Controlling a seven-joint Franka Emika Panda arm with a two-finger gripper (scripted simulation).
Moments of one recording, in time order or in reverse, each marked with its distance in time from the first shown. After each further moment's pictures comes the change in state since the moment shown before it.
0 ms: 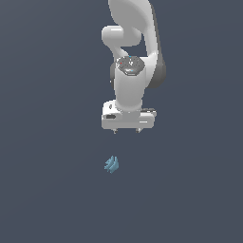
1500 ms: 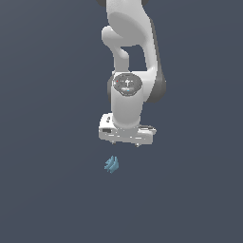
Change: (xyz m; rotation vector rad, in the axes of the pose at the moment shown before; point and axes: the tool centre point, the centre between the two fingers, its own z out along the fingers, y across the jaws) arm 0.049 0.008 0.021 0.005 0.006 0.143
